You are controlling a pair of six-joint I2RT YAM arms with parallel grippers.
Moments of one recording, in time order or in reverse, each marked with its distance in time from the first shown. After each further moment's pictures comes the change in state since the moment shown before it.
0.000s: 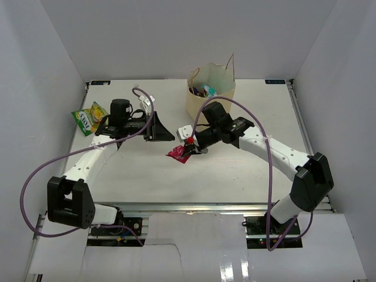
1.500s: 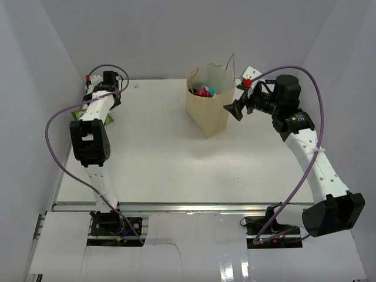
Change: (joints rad) left arm 0.244 0.723 0.790 -0.428 -1.789 -0.028; right arm -0.506 -0.286 0.036 0.294 0.243 0.479
